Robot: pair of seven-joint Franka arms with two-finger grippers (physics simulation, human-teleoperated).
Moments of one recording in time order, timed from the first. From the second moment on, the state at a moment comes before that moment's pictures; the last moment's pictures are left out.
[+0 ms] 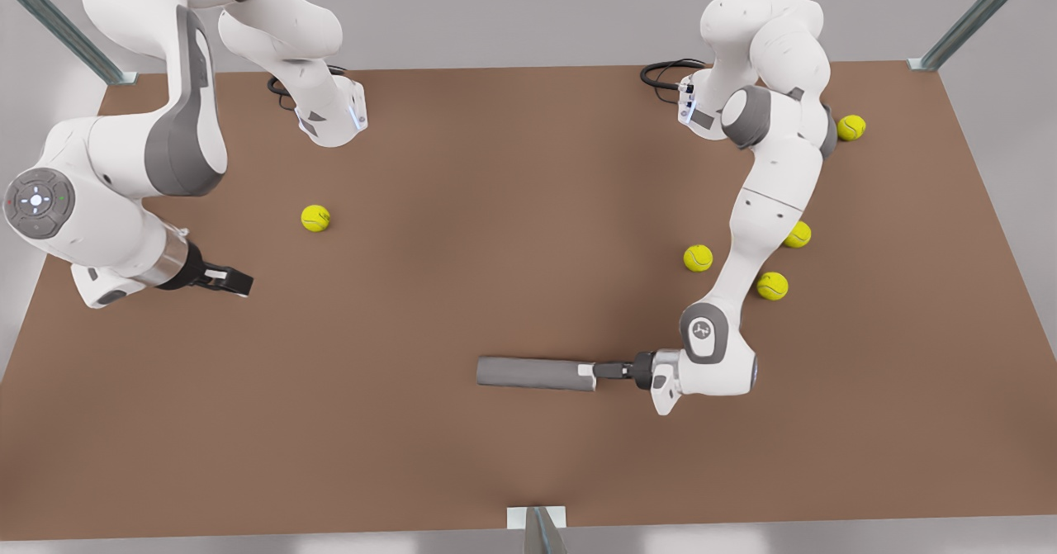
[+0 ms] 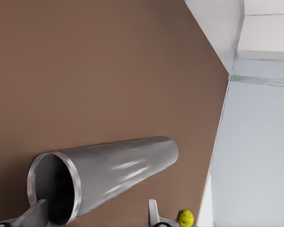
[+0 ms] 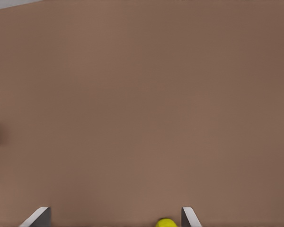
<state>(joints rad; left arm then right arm) -0.07 1.16 -0.38 -1.10 -0.87 2.11 0.21 -0.05 0.27 0.13 -1.36 -0.04 1.55 0.28</state>
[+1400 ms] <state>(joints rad) -0.10 1.19 -0.38 -1.10 -0.95 2.07 0.25 -0.07 0.39 0.12 -1.29 -0.05 1.66 0.29</state>
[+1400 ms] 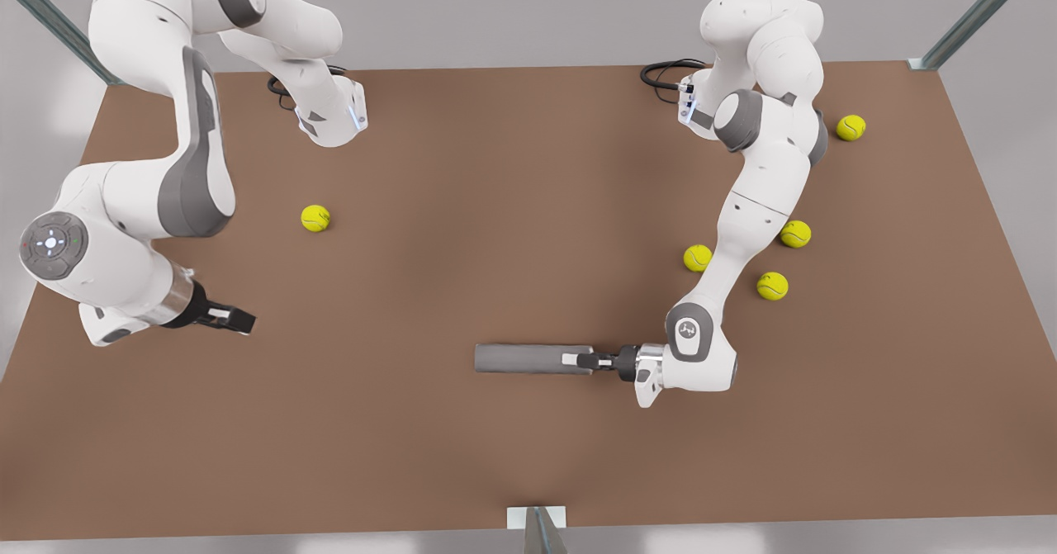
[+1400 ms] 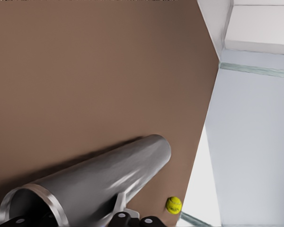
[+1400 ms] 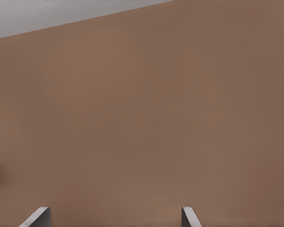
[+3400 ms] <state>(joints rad) -0.12 1.01 -0.37 -1.10 -0.81 1.91 0.00 -0.09 0.39 0.12 -1.29 -0.06 1.68 0.29</state>
